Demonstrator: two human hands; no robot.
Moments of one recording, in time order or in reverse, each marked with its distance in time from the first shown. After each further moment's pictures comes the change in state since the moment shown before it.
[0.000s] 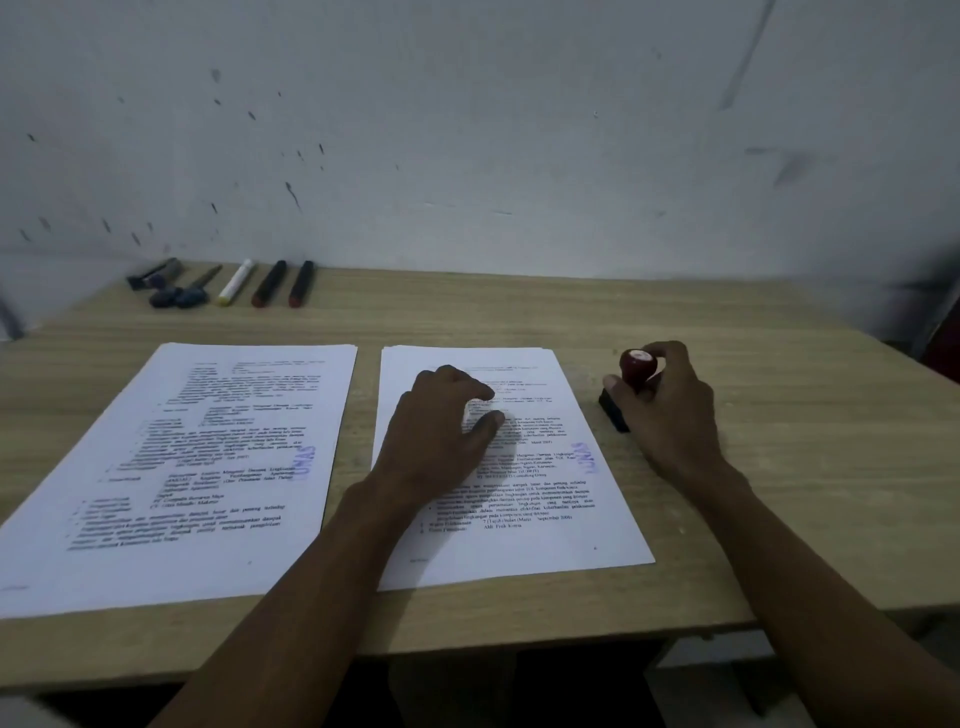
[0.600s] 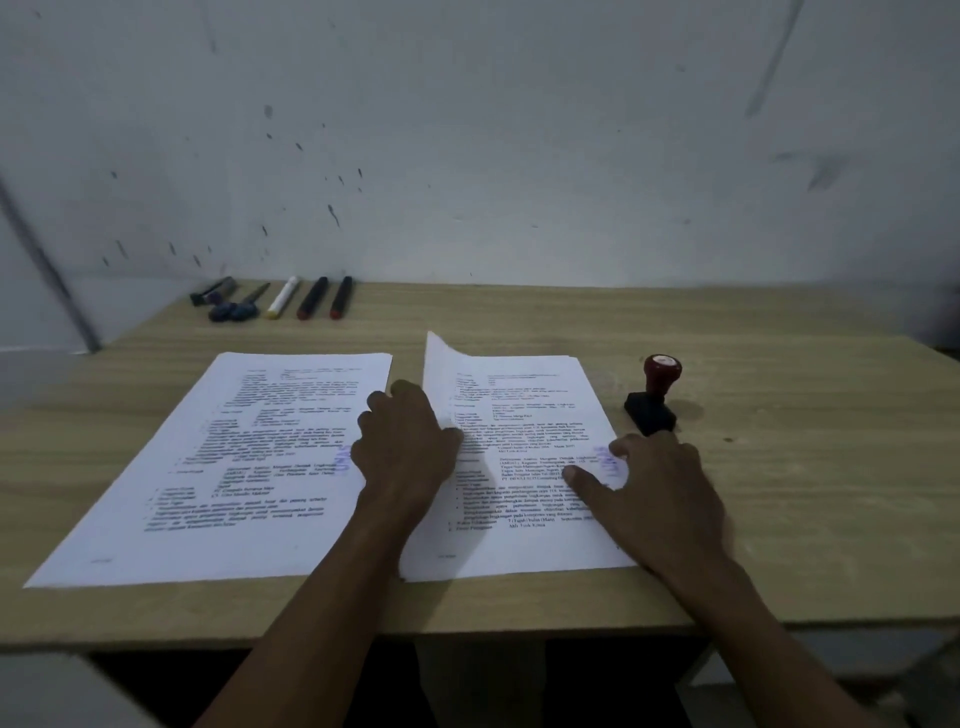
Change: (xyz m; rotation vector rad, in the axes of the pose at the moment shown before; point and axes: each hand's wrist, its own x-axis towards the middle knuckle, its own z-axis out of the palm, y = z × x) left_hand -0.016 0.001 -0.026 0.231 0.090 -0.639; right_hand -0.087 -0.032 0.002 -0.413 -0.217 -0.027
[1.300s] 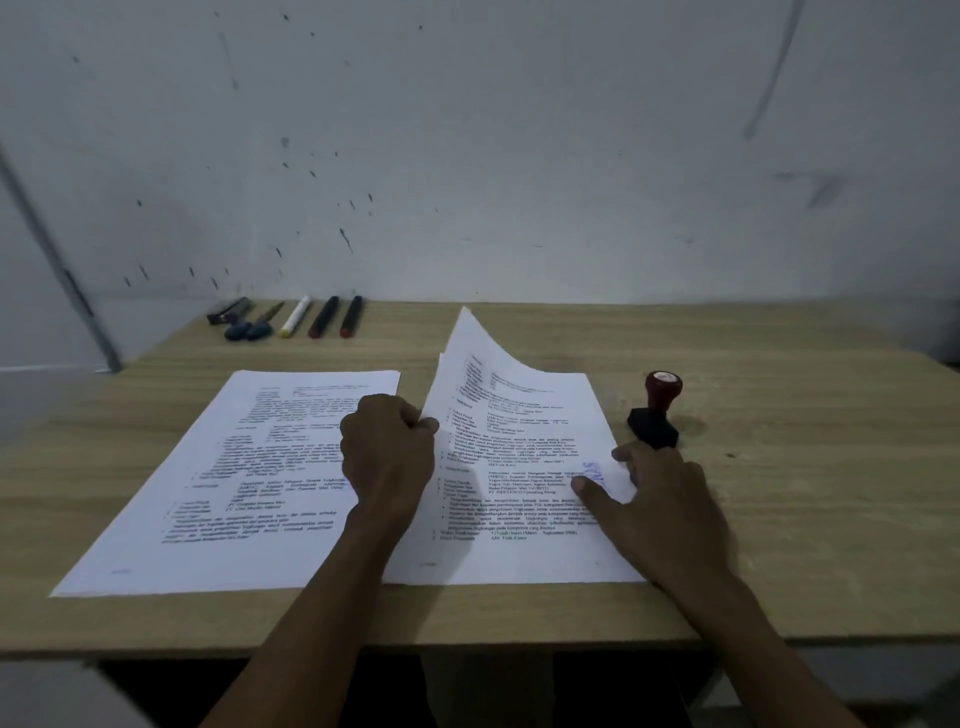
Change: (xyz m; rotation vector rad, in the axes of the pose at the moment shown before) left_hand 0.000 -0.005 -0.019 -0.385 0.224 -0.090; right_hand 0.000 0.002 -0.001 0.121 0.021 0.010
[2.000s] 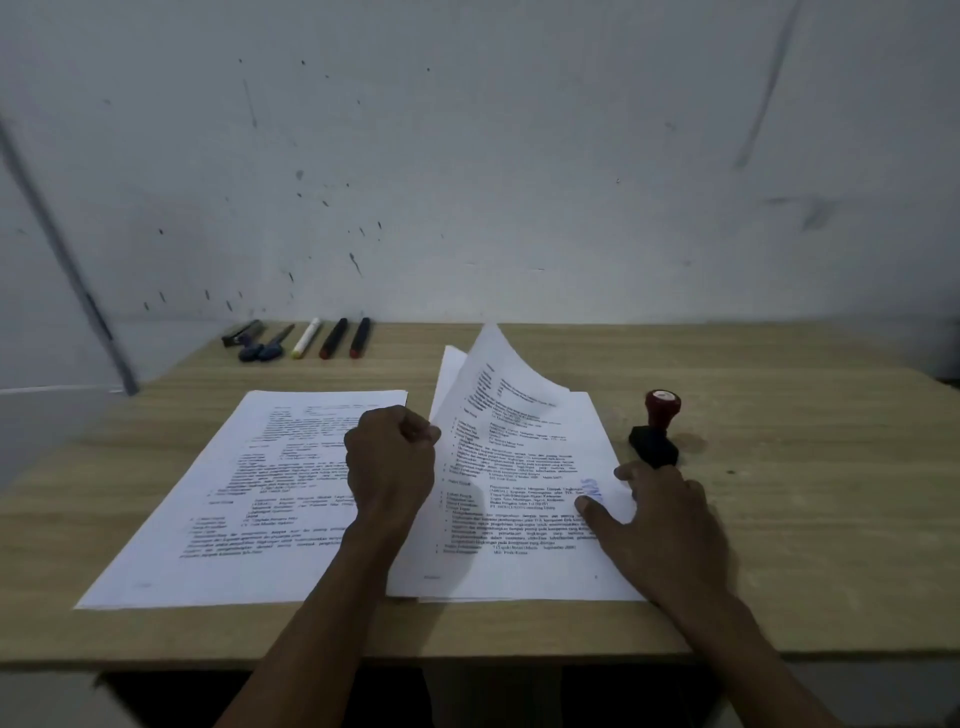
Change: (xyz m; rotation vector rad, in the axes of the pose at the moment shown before) left_hand 0.003 -0.002 -0.009 -0.082 -0.005 0.124; right_hand -0.004 -0.002 0.000 -0.046 -0.003 0.012
